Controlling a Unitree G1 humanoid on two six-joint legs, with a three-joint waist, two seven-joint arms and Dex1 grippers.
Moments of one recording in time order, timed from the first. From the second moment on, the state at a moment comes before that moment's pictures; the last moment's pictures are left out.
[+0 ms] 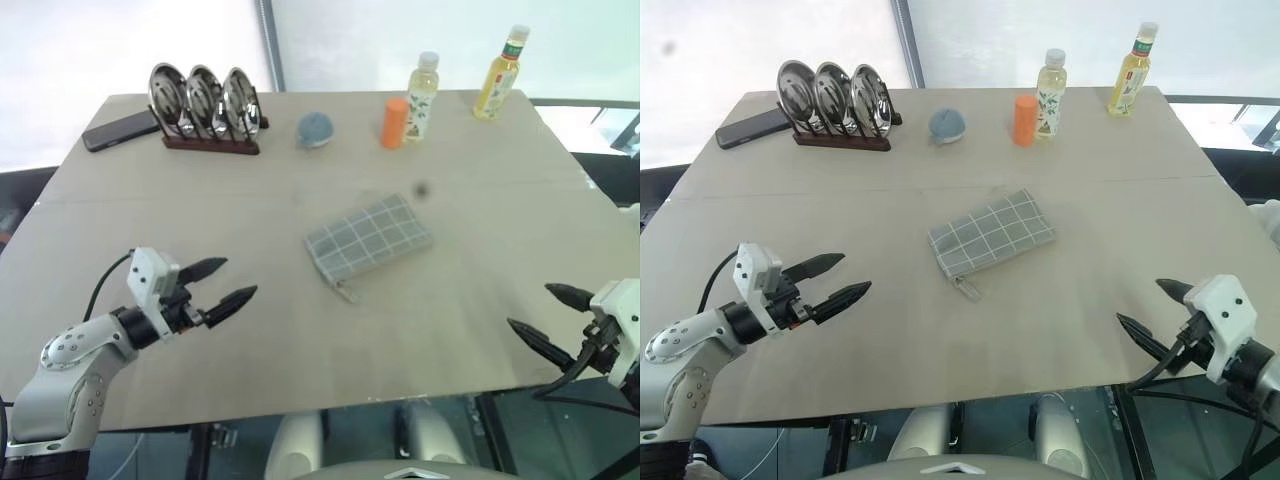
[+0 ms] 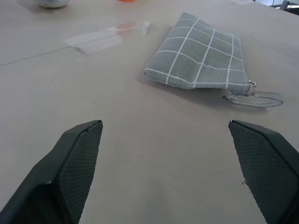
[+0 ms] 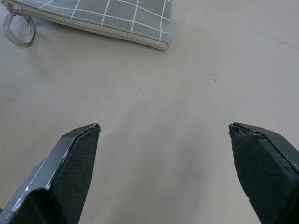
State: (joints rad) left arm 0.14 0.73 0.35 -0.22 -0.61 0.34 -0.91; right arm 0.46 -0.69 -0.54 -0.69 0.52 0.52 0.77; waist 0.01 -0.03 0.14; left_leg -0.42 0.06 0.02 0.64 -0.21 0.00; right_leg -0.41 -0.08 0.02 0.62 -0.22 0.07
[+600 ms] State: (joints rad) left arm -0.03 0.76 0.20 -0.05 -0.33 -0.02 -0.98; right arm 0.35 -0.66 -0.44 -0.83 0.67 0.69 0.58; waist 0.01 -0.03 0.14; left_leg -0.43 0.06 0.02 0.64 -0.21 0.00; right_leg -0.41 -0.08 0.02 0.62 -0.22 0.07
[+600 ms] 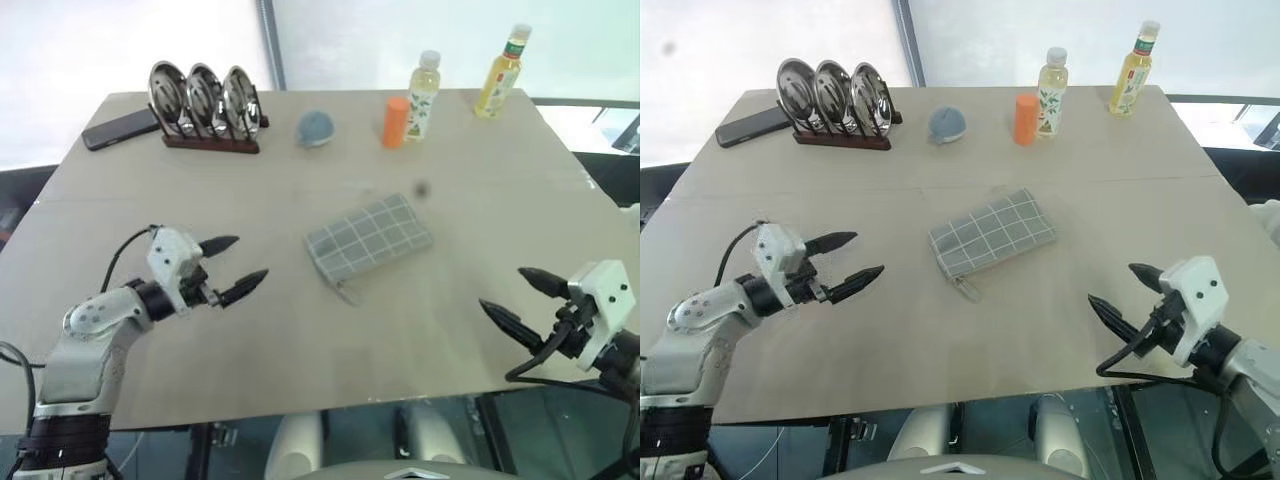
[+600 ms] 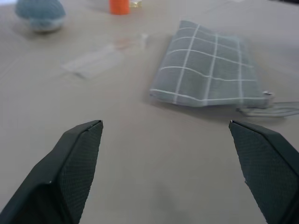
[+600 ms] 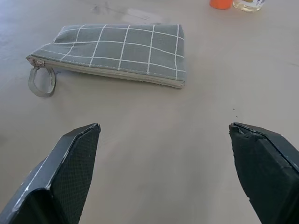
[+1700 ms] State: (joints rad) left arm -0.75 0.58 -0.33 0.96 0.44 -1.27 -0.62; right arm 0.62 -0.57 -0.27 -1.01 0.54 0.48 0.50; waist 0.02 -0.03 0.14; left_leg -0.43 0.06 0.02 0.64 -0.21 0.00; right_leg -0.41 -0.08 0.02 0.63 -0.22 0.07
